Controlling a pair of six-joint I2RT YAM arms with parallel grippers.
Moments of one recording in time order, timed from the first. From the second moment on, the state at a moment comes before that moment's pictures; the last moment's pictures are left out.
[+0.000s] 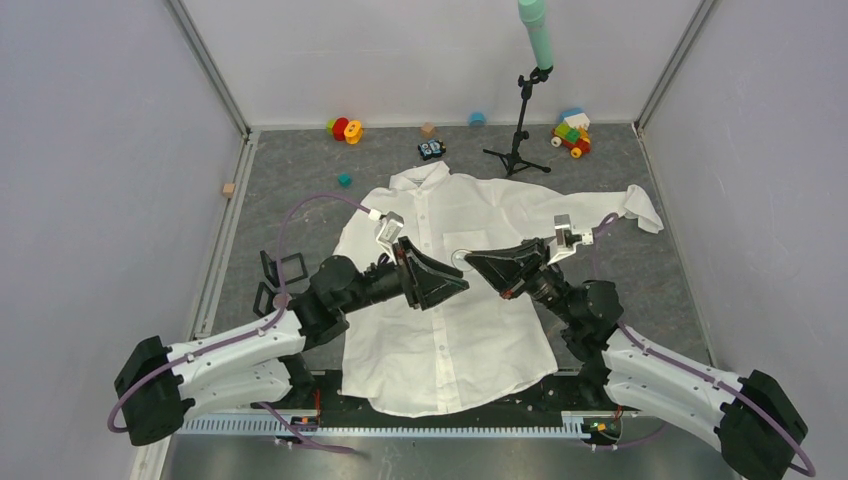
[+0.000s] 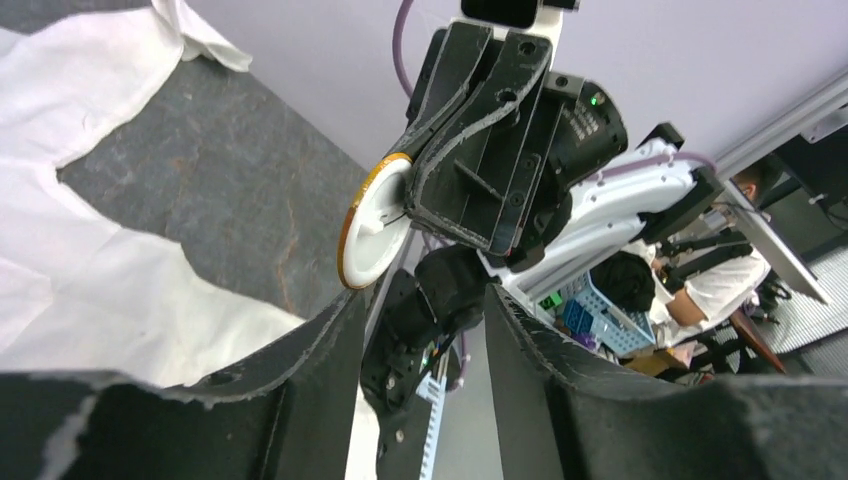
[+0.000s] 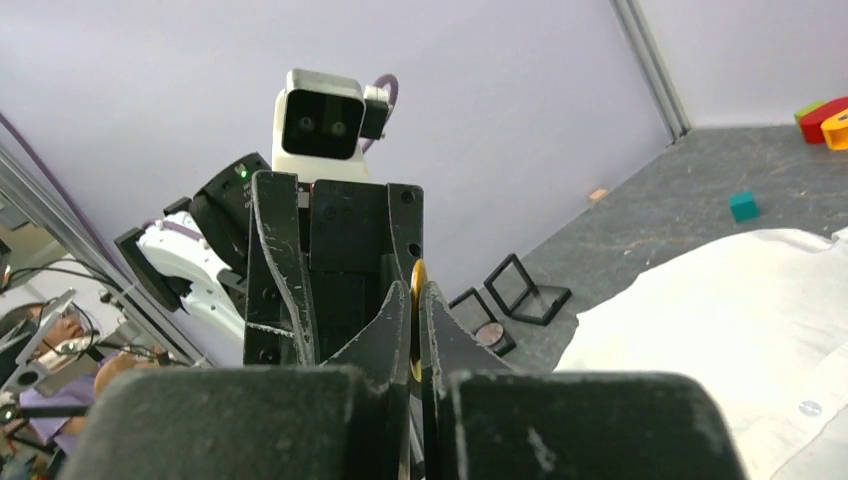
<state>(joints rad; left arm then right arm) -0.96 0.94 0.53 0.54 0.29 -0.73 0.79 0.81 0.27 0.97 -0.22 0.73</state>
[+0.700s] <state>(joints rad) -0.99 1.04 0.54 0.69 0.16 -0.82 0.79 0.78 0.24 1.08 -0.15 0.76</state>
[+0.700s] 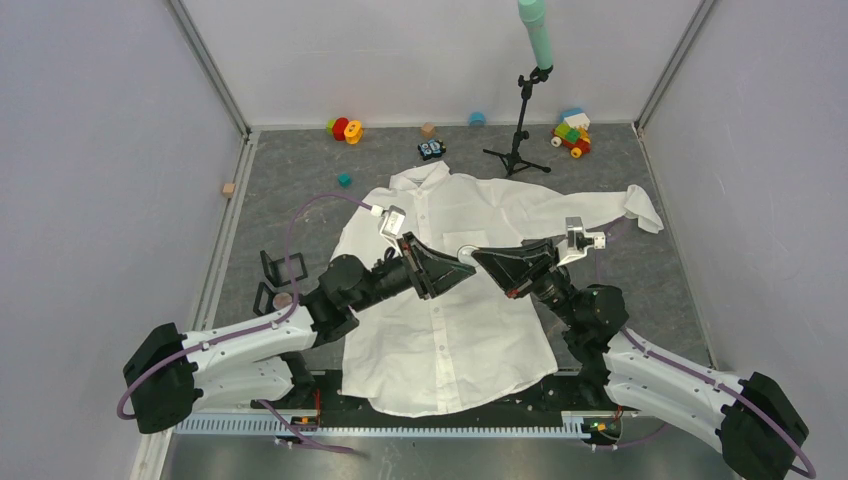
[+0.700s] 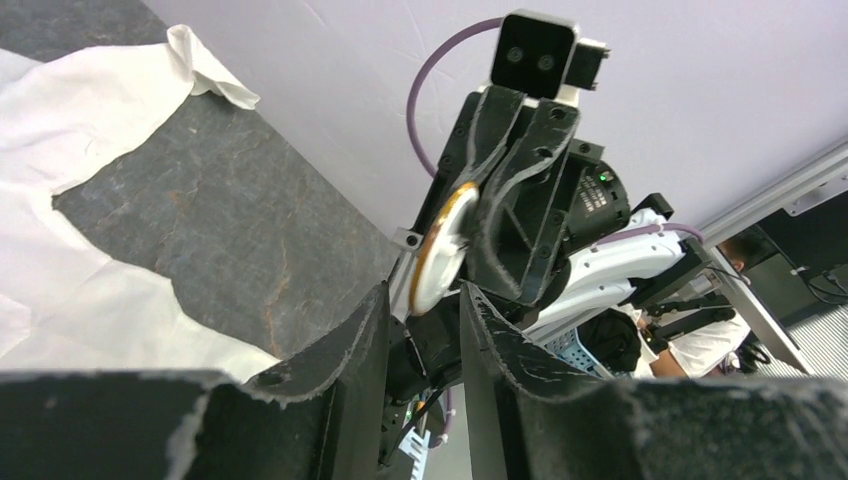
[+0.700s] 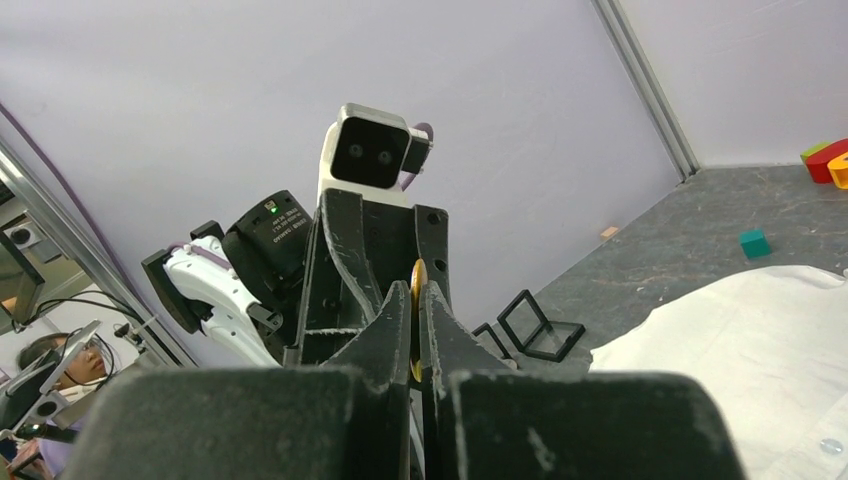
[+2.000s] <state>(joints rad) -0.93 1.00 0.59 0.34 0.41 -0.83 0.66 0.64 0.25 0.70 -0.37 0.72</state>
